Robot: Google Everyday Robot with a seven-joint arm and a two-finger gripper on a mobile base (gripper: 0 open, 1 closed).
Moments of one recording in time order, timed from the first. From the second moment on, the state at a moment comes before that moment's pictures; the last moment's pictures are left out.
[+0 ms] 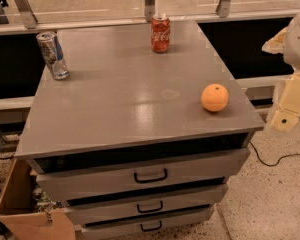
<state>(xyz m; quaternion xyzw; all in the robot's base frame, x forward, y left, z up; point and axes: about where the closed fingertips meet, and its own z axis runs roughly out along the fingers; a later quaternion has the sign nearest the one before) 0.438 -0.216 0.977 -0.60 0.78 -0.04 0.16</state>
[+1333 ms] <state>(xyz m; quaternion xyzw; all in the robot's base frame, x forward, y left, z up) 0.488 -0.186 0.911 -0.58 0.77 0.07 0.23</state>
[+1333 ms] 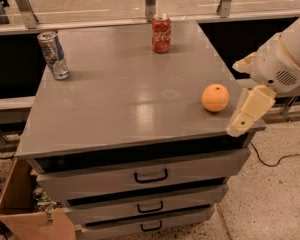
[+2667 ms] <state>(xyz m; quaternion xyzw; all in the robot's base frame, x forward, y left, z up) 0.564 -0.175 0.853 -0.52 0.78 0.14 0.32</state>
